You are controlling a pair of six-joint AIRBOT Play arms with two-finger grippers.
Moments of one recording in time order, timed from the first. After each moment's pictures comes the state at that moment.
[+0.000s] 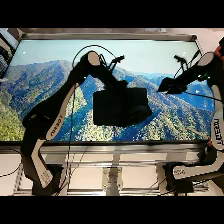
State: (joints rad) left arm -0.50 -1.91 2.05 0.95 -1.51 -1.52; right arm -0.13 -1.55 1.50 -1.15 1.49 1.37
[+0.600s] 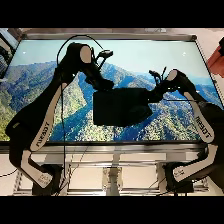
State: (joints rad) left arm -0.54 -1.74 1.97 1.31 -1.51 -1.54; right arm 0.06 -1.70 1.35 -1.12 1.24 1.34
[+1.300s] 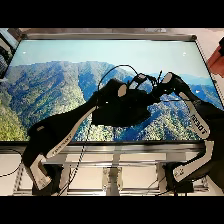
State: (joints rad) left arm -0.82 -1.85 1.79 1.31 -1.03 -1.45; right arm 0.07 -1.73 1.35 -1.13 1.26 1.36
